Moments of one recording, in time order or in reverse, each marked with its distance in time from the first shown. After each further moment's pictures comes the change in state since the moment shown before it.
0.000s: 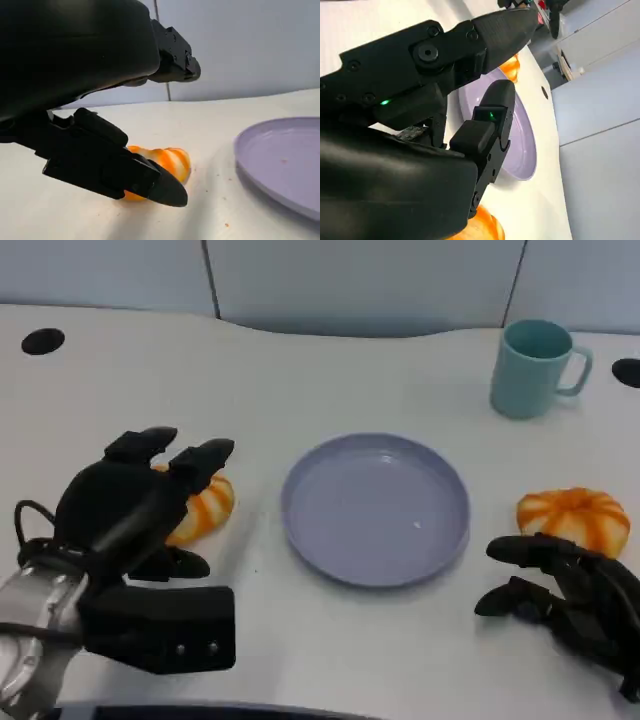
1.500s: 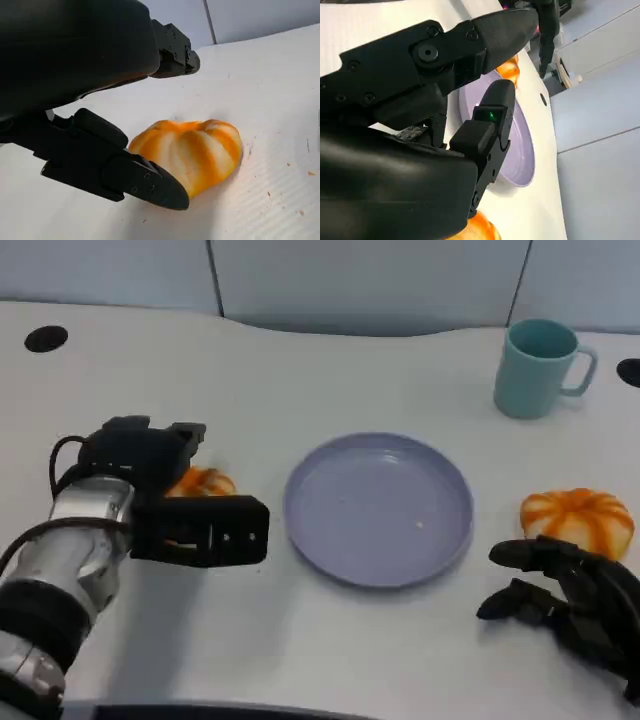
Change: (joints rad) left arm -0.422 -0.093 -0.241 0.586 -0.073 0.220 -0.088; right arm -0.004 -0.008 -0.008 0.040 0.002 -0.044 0.043
